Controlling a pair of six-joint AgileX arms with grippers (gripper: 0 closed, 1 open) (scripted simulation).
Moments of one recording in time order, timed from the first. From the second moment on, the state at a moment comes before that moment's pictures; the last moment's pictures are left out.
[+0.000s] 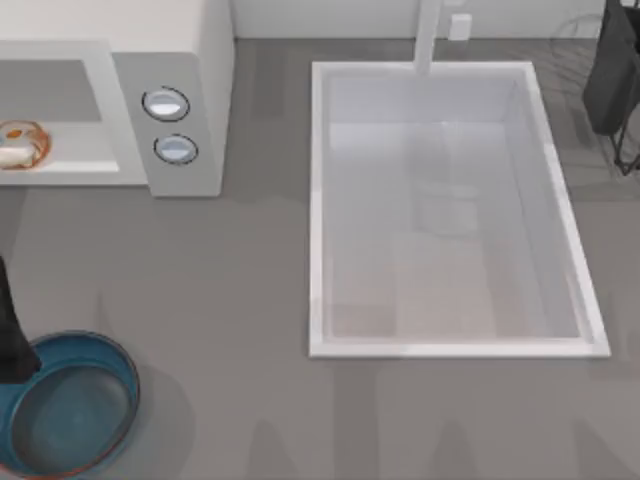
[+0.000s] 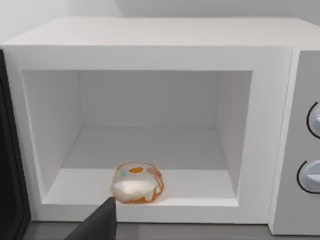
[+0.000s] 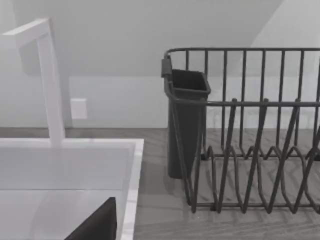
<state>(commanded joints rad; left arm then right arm) 0.00 0.00 0.00 0.00 0.00 0.00 0.00 0.00 0.00 0.00 0.00 0.00</state>
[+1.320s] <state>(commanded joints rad) 0.08 1.29 0.48 0.63 0.10 0.04 0.00 0.00 0.00 0.00 0.00 0.00</state>
